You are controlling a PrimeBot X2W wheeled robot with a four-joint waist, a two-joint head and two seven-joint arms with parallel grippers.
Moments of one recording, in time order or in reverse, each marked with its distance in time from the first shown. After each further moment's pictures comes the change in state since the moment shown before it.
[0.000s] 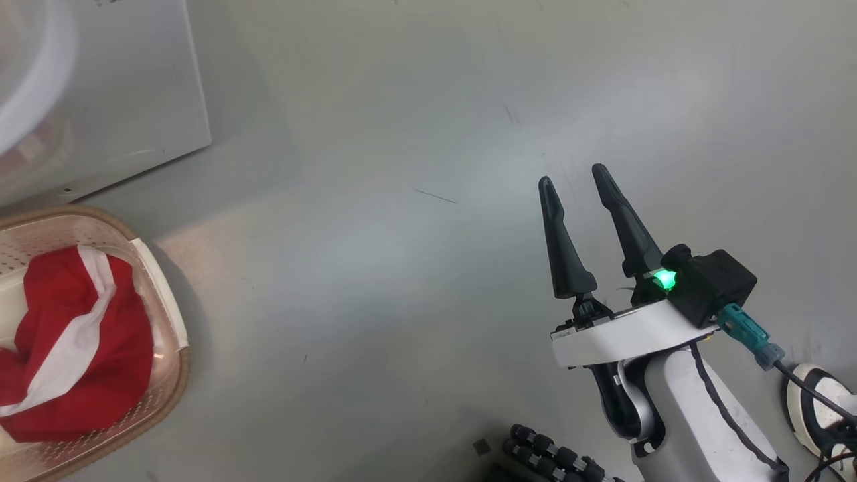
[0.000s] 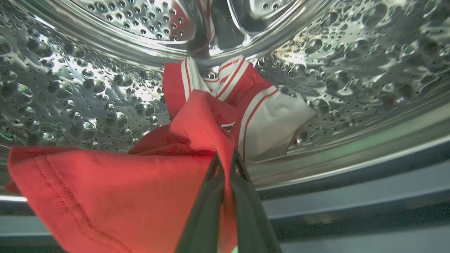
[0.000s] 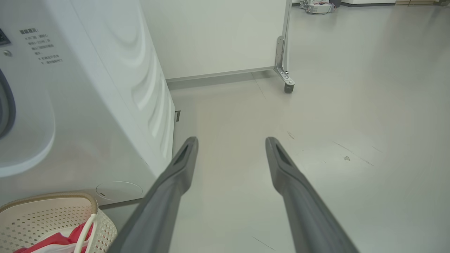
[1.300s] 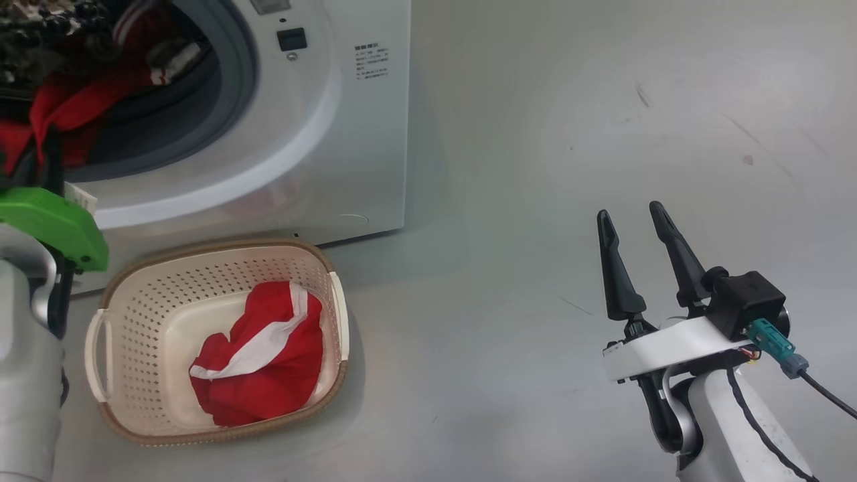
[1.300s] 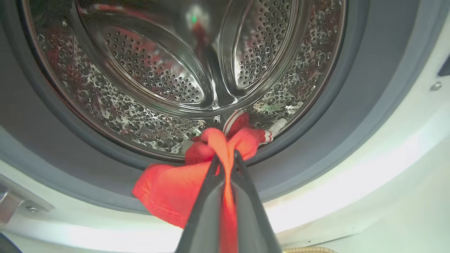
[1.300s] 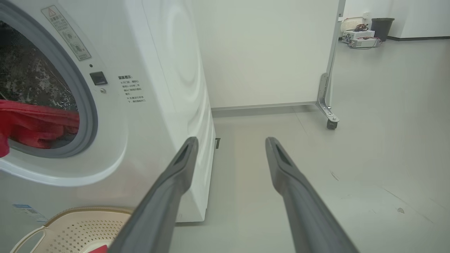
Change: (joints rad) left arm 0.255 -0.291 -0.177 0.038 -0.050 -0.079 -0.385; right arm 0.051 -0.043 -0.129 0.117 -0.068 0.043 0.000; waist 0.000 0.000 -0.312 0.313
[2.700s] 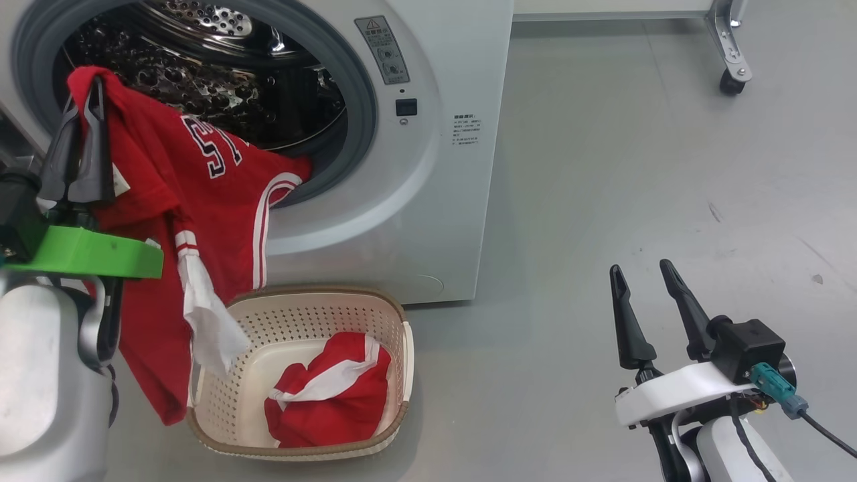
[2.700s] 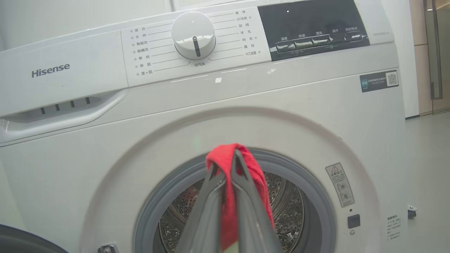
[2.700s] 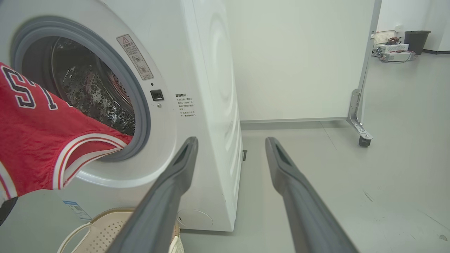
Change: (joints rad) left arm 0.272 -0.067 0.022 -0.633 0.009 0.030 -0.084; right arm 0.119 -0.001 -0.032 0.025 0.000 0.037 0.000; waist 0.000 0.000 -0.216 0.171
